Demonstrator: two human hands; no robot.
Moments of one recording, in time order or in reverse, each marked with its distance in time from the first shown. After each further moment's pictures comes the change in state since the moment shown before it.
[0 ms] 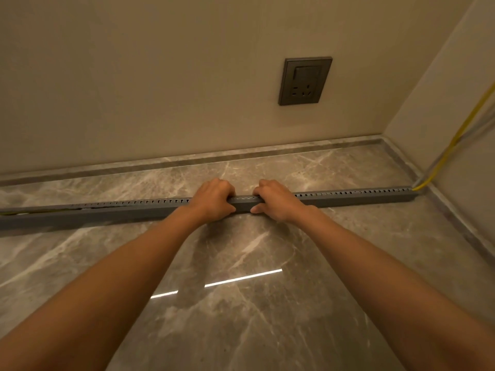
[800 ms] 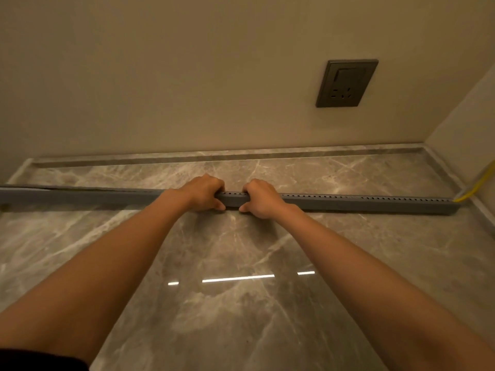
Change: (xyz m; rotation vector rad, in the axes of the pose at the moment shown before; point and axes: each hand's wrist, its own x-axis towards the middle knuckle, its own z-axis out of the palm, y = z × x) left_hand -0.024 -0.065 -0.028 0.090 -0.201 -0.109; right_hand 0.035 -0.070 0.015 0.118 -0.050 -0.022
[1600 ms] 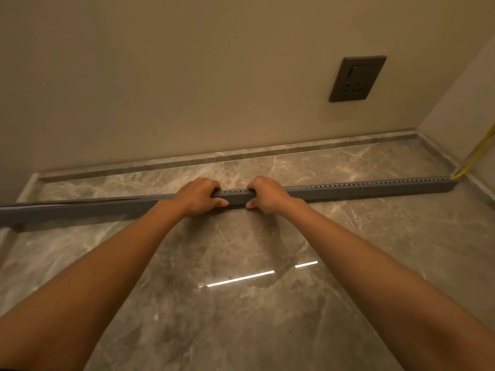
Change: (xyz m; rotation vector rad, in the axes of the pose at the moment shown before) left_hand -0.023 -0.075 0.003 -0.125 0.090 0.078; right_hand 0.011 -0.062 0.017 -0.006 0.022 0.168
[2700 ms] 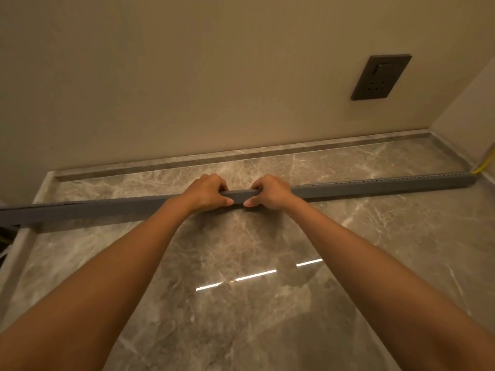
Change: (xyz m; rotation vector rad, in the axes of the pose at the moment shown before) left_hand -0.009 -0.037 -0.012 -0.163 -0.013 -0.037; right_hand 0.013 -0.043 0.015 0.177 0.029 0.139
